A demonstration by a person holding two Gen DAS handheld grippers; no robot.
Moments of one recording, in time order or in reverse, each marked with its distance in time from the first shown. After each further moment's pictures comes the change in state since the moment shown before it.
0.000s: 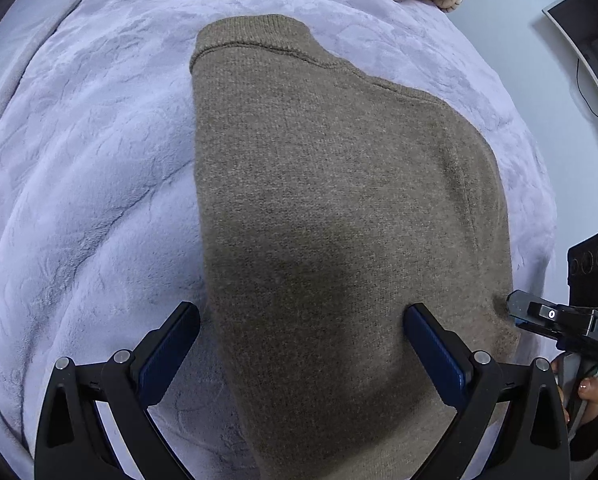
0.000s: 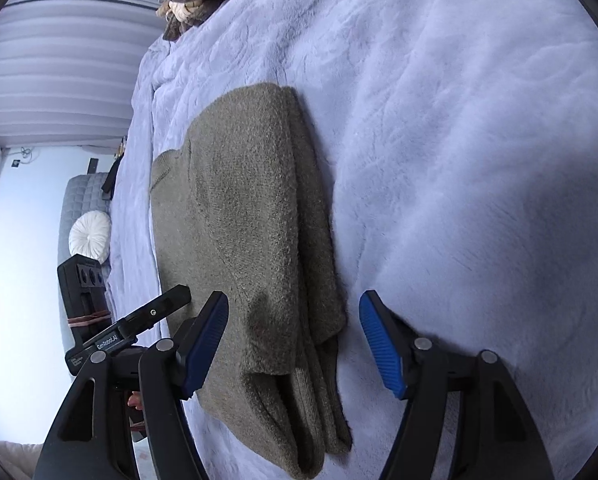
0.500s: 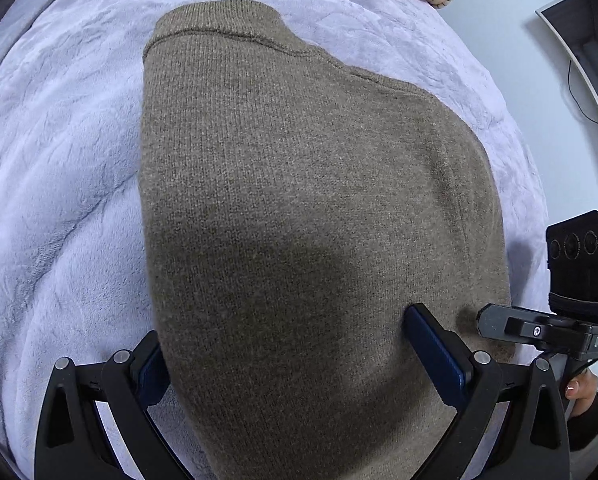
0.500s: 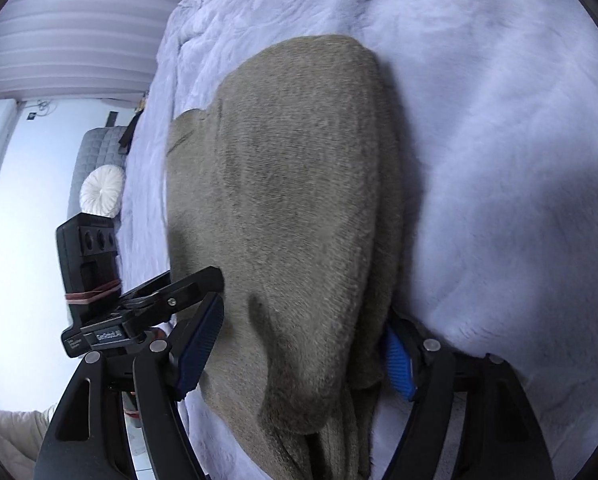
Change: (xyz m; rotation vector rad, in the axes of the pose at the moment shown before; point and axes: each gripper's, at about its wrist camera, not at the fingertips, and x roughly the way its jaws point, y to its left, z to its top) left arm 0.019 -0.008 0.008 -0.002 0.016 -0.071; right arm 0.042 0.029 0.017 -0.112 0.107 0.067
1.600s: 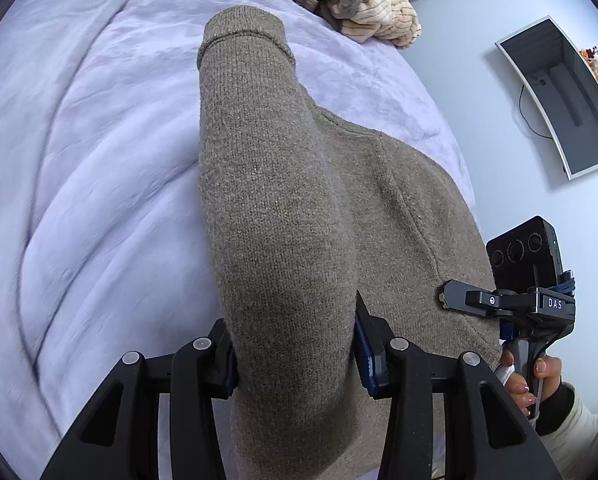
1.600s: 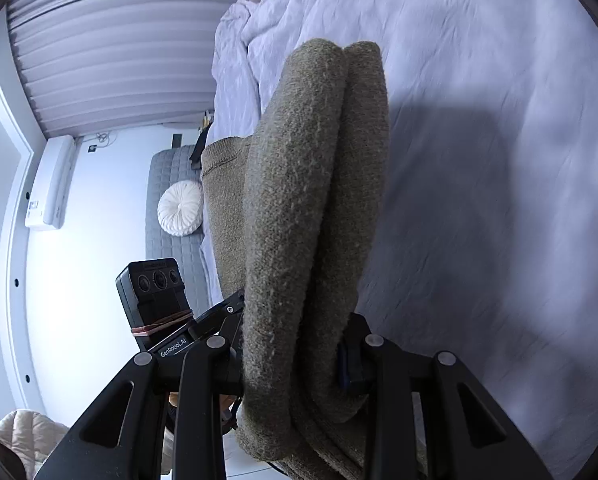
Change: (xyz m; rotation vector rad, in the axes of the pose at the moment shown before) left arm -0.136 0.062 -0.096 -0.016 -0.089 -0.121; right arm 0.030 0.092 -0.070 0.111 -0.018 0.296
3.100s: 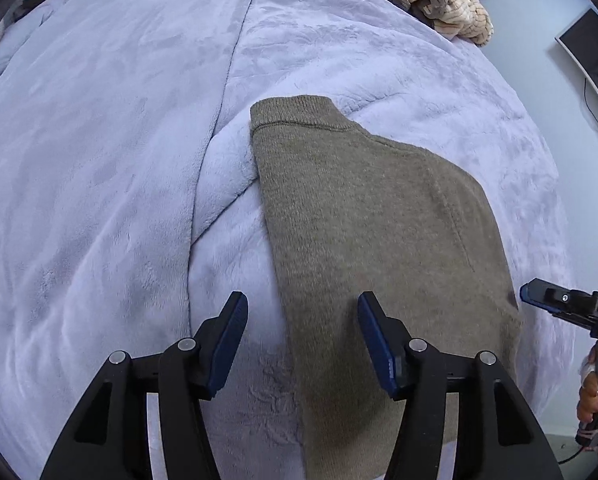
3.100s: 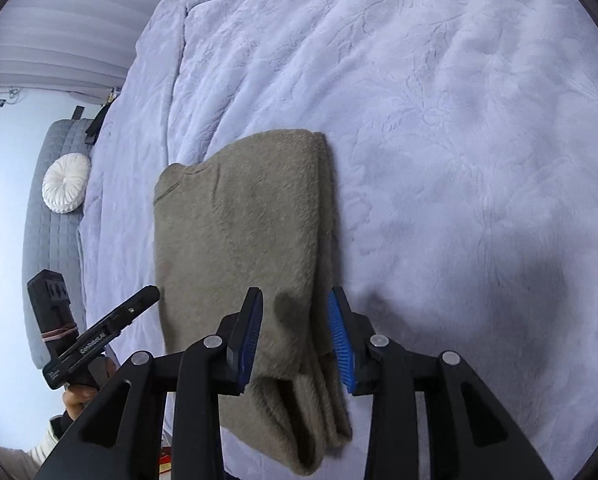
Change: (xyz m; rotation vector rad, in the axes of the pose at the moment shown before) left arm -0.043 0.071 -0.089 -0.029 -0.042 0.311; right arm 0.043 0.044 -0.064 -0.121 -0.075 -0.499
